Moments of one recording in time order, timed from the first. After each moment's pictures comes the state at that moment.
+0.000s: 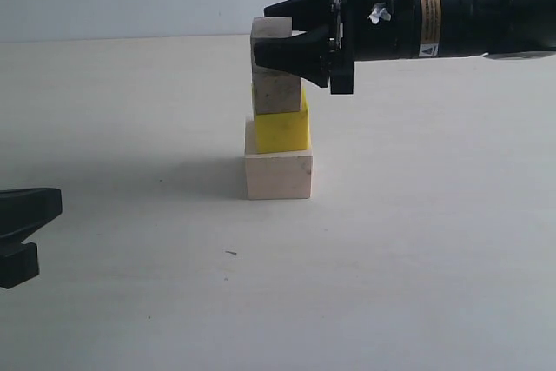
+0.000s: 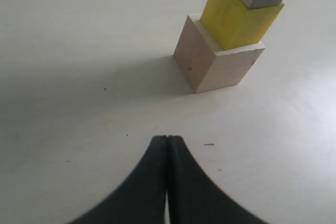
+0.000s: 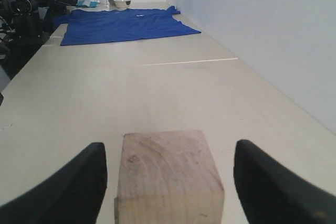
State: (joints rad) left arm -0.58 0.77 -0.24 -0.19 0.10 -0.09; right arm 0.21 2.00 -1.18 -1.41 -1.22 0.84
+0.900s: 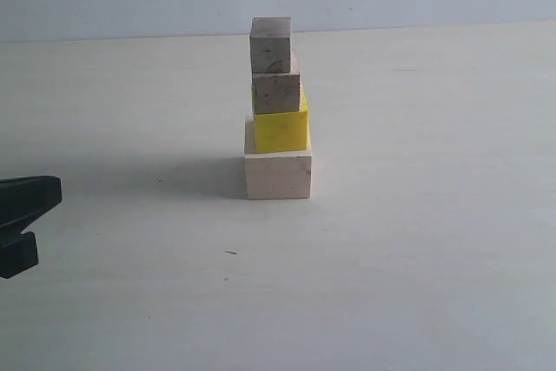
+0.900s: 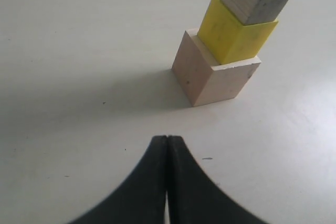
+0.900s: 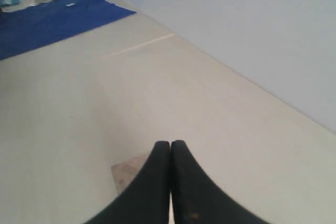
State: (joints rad) left arm -0.58 0.77 -0.24 -0.19 0.06 -0.09; right arm 0.12 1.64 -1.17 -1.64 -0.97 1.44
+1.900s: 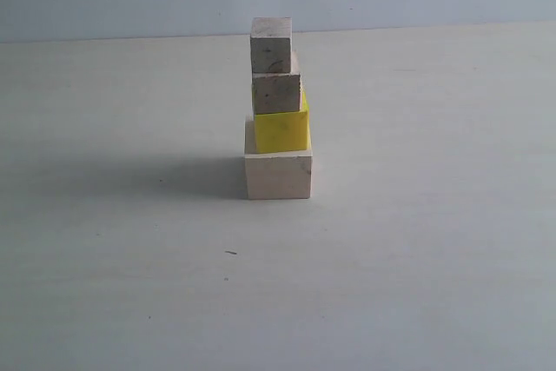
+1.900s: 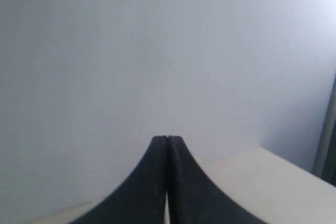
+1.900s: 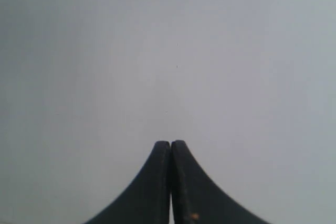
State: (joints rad) left arm -0.58 0.66 -0.71 -0.23 0.03 0.15; right arm 0.12 0.65 -0.84 -1.74 -0.18 1.66
